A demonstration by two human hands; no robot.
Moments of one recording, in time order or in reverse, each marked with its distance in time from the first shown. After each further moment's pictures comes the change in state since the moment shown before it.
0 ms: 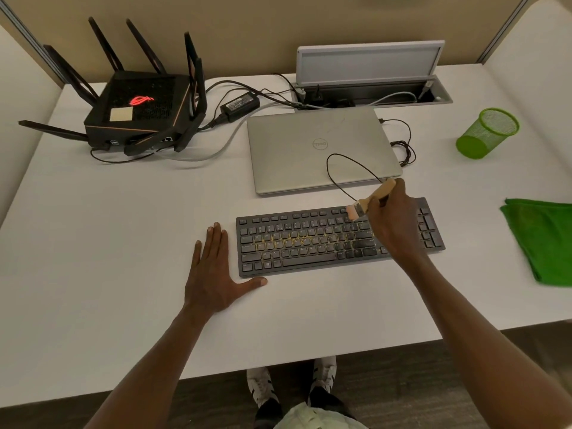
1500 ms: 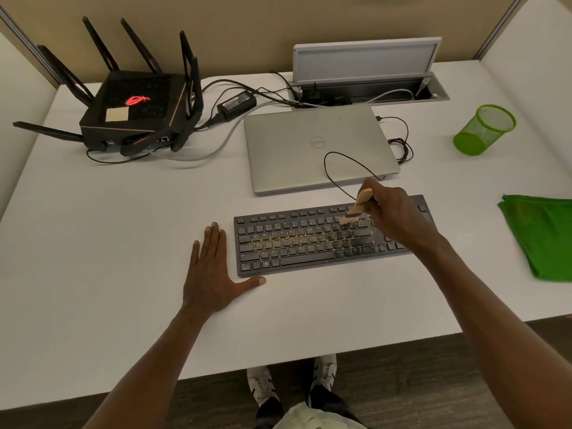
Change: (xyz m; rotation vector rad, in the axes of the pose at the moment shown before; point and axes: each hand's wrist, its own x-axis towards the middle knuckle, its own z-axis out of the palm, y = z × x) left_hand 0.000 0.000 -0.001 -0.019 0.004 0.002; right_hand 0.016 0.009 -0.022 -0.148 -0.348 -0.487
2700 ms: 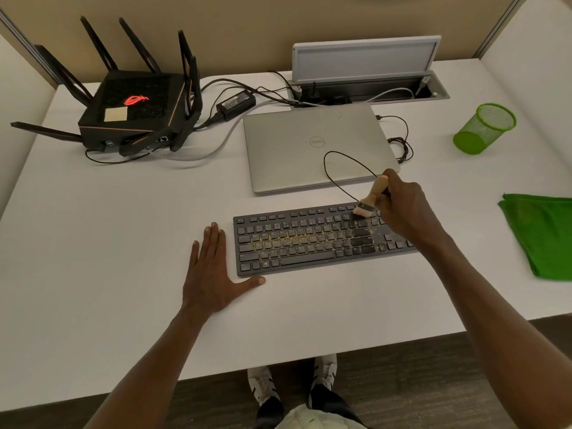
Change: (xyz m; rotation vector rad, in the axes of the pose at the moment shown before) left_hand 0.000 0.000 0.000 0.010 -0.006 -0.009; right_hand 0.002 0.021 -0.002 -0.090 0.088 0.171
